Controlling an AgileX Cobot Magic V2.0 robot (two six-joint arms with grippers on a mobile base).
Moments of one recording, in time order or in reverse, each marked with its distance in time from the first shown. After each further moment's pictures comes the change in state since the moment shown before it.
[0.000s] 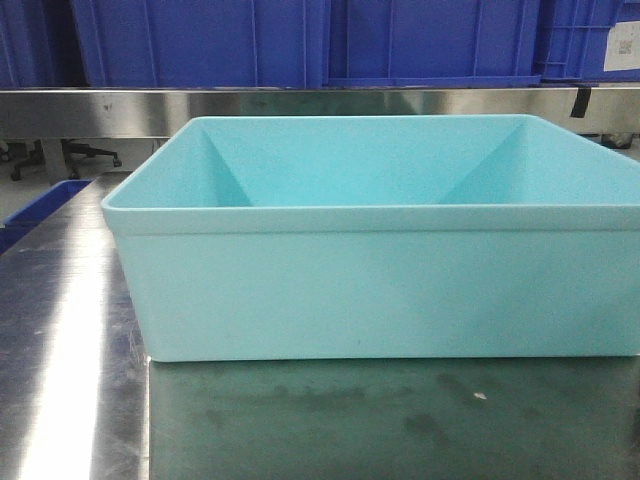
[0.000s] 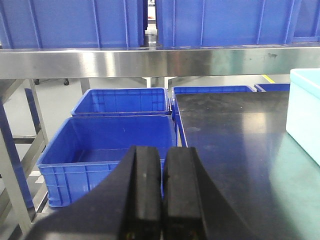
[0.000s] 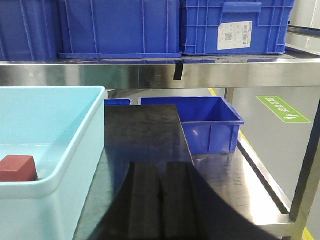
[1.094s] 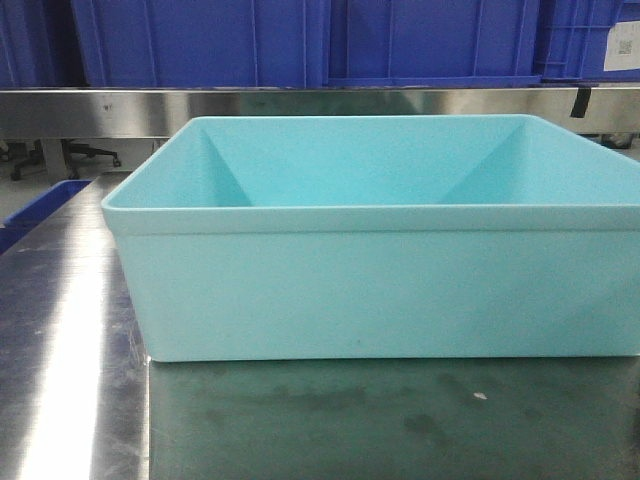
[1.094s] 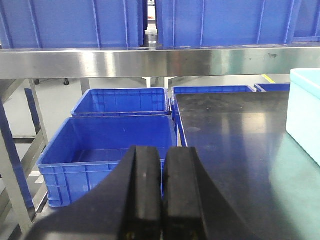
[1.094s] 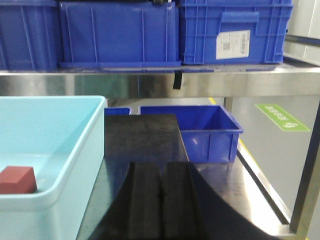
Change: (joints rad) left arm 0.000 0.000 0.000 0.000 0.000 0.000; right arm 0.000 0.000 0.000 0.000 -0.042 -0.001
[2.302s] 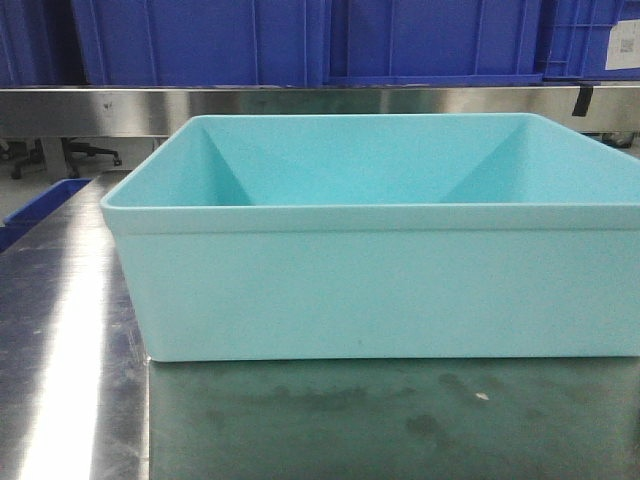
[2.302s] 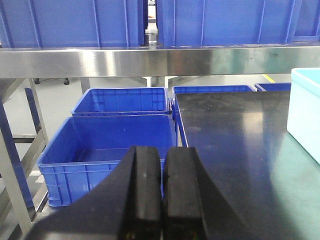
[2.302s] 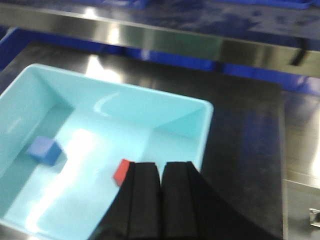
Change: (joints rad) left arm 0.000 0.000 0.000 0.000 0.000 0.000; right arm 0.324 0.951 -1.109 0.008 0.734 0.002
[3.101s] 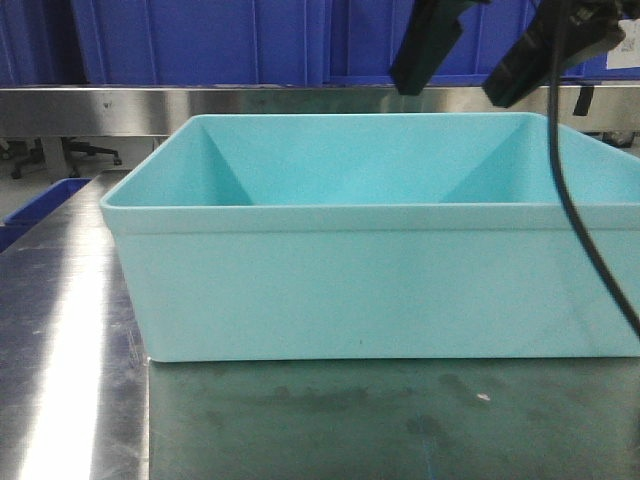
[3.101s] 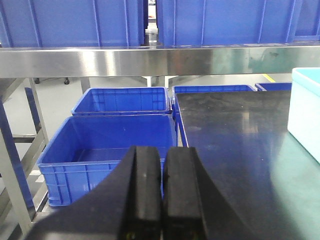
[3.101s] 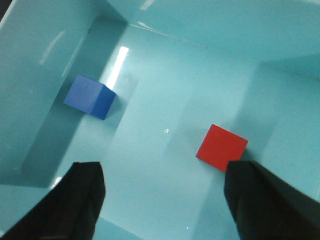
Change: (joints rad) left arm 0.000 0.000 0.000 0.000 0.000 0.000; right arm 0.168 0.474 -0.090 0.100 -0.014 0.097
